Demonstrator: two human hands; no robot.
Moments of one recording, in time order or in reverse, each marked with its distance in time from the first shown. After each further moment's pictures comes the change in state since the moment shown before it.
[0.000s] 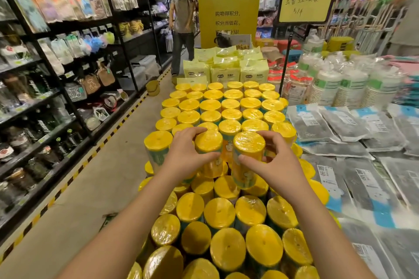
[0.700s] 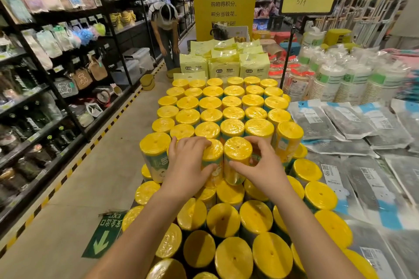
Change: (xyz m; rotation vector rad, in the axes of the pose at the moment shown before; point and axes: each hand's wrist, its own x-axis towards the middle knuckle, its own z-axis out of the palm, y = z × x) left_hand -0.007 -0.015 0.016 0.354 0.035 0.215; right_hand 0.030 0.034 0.047 -0.086 -0.019 0.025
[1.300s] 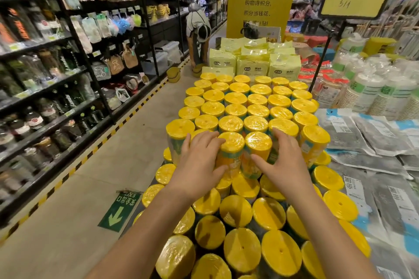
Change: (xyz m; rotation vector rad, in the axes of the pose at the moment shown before) left_hand -0.033 0.007 -0.030 0.021 -0.068 -0.032; right_hand 0.002 -0.011 -0.004 -0.395 -0.001 -0.093
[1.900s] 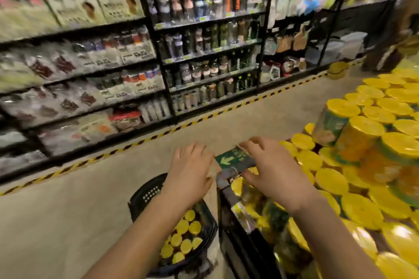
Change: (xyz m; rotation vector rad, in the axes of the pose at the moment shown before) left_hand -0.302 -0.008 -0.081 0.474 -0.083 -0.848; right_hand -0.154 -0.185 0.071 -0.105 -0.642 -1.090
